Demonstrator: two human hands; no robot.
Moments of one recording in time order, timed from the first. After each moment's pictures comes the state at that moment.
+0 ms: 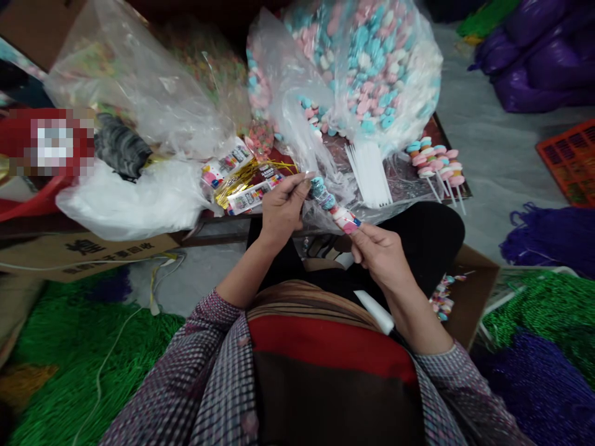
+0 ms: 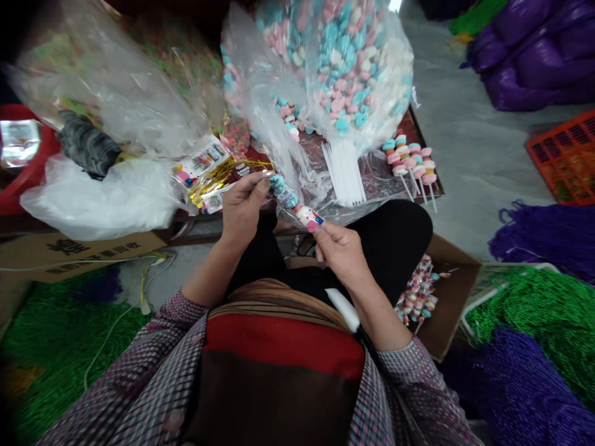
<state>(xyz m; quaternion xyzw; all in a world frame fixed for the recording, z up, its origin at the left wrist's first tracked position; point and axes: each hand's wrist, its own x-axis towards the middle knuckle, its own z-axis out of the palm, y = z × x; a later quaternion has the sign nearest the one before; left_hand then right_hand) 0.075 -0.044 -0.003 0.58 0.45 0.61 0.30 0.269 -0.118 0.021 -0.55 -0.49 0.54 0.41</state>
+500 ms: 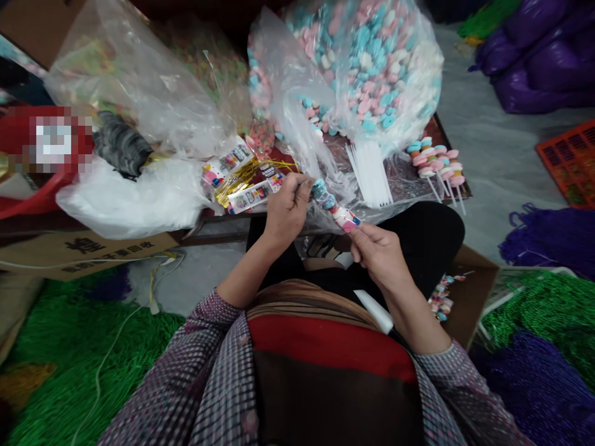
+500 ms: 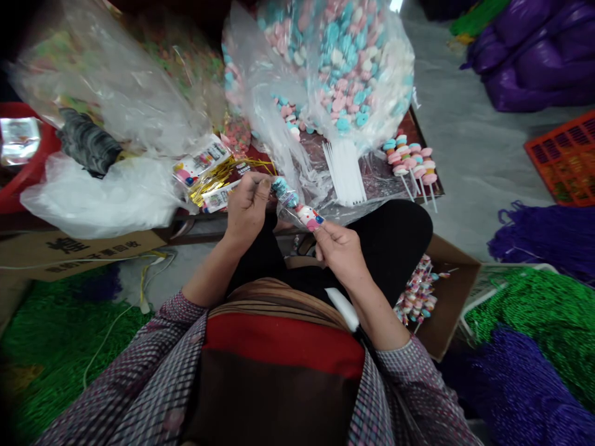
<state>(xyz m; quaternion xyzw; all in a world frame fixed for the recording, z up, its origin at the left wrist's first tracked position) 0.074 -0.049 0.007 0.64 0.47 0.56 0.22 0.267 -0.118 0.016 -0.56 -0.47 0.54 0.41</state>
